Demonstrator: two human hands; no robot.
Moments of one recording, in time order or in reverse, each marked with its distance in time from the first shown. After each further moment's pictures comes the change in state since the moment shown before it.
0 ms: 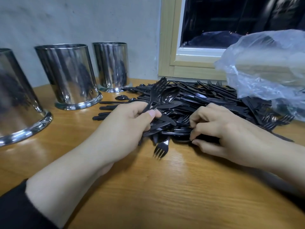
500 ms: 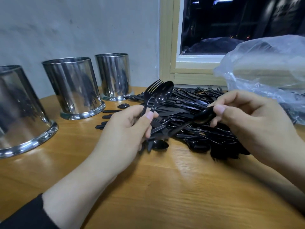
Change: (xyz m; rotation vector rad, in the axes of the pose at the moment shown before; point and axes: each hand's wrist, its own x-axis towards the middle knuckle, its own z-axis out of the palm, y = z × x) left_hand -0.001 -0.001 0.006 -0.083 0.104 0.142; right_hand 0.000 -0.016 -0.022 0.883 0.567 0.407
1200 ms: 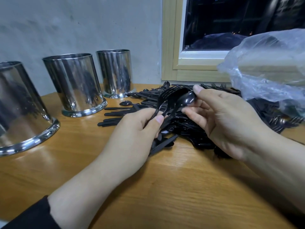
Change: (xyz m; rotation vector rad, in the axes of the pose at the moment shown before) left_hand -0.007 0.006 0.004 0.248 -0.068 0.008; right_hand 0.023 -0.006 0.055 0.644 0.125 0.451
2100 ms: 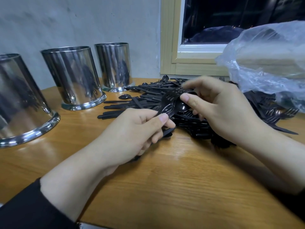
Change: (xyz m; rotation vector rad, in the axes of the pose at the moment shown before) left_hand -0.005 -0.001 -0.010 -0.223 -0.263 -0.095; right_hand 0.002 0.001 -0.020 -1.015 -0.107 -0.524
